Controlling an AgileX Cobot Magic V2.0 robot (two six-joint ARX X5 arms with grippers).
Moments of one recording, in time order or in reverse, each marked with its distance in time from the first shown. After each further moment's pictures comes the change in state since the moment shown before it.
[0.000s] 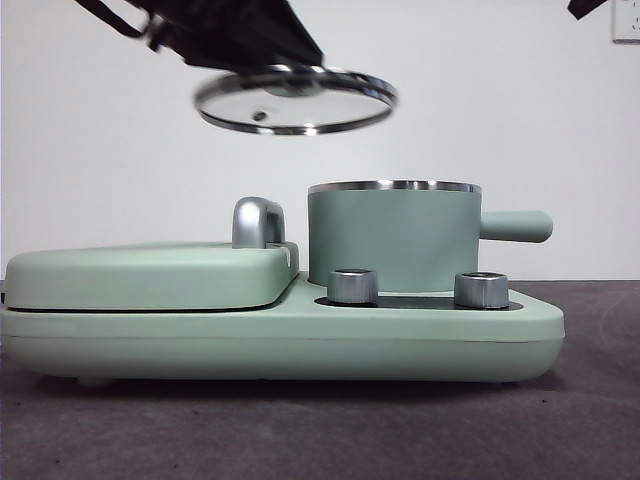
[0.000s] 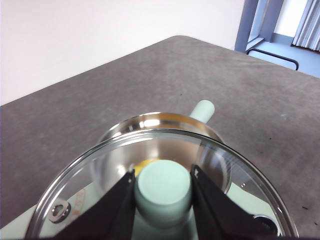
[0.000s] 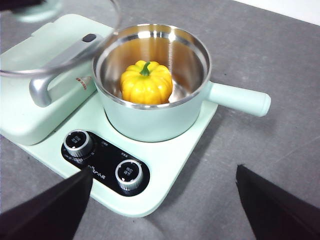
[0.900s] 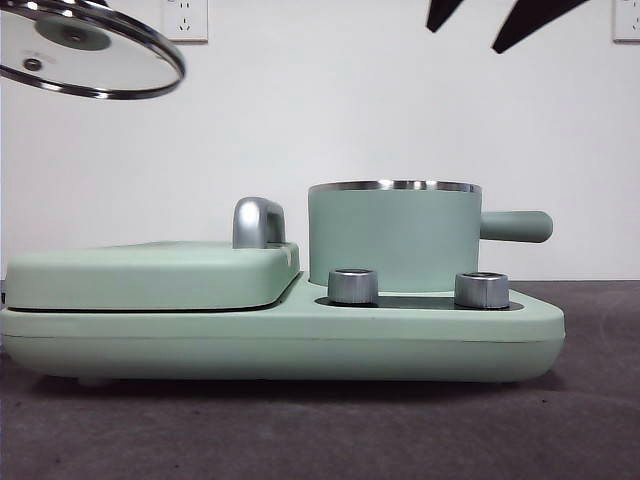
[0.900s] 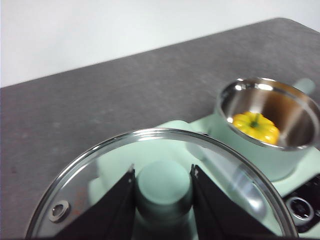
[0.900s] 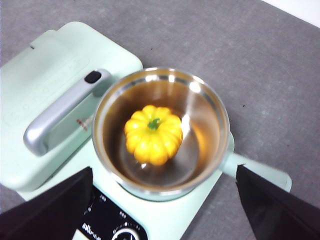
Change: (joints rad) left arm 0.343 -0.414 0.000 -0.528 -0.001 0.023; right arm 0.000 0.555 0.465 -0.056 -0.055 -0.089
